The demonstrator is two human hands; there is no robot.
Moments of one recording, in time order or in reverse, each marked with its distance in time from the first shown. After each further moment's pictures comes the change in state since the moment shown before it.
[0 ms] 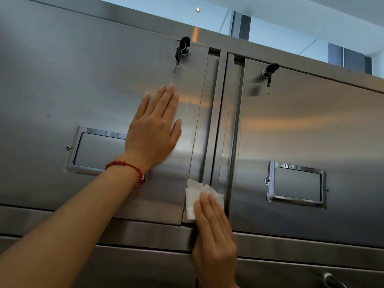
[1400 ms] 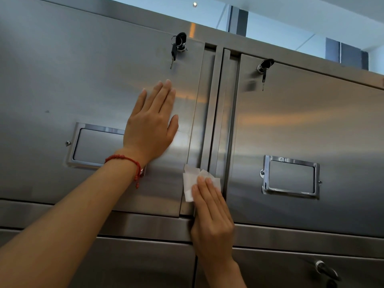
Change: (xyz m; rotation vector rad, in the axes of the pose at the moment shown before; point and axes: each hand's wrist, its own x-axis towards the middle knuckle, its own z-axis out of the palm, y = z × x) left_hand 0.000 0.001 0.000 -0.007 0.005 -0.002; right_hand 0.012 0.005 0.001 -0.007 -0.049 0.007
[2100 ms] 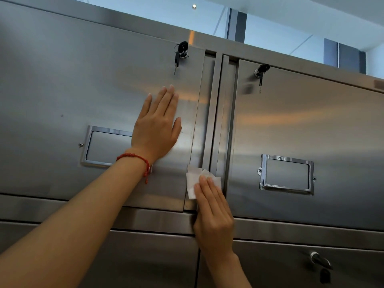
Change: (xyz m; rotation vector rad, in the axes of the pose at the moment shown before) left_hand 0.000 0.000 -0.001 0.005 -0.015 0.004; right_hand -0.001 -0.005 -0.007 -0.012 -0.113 0.017
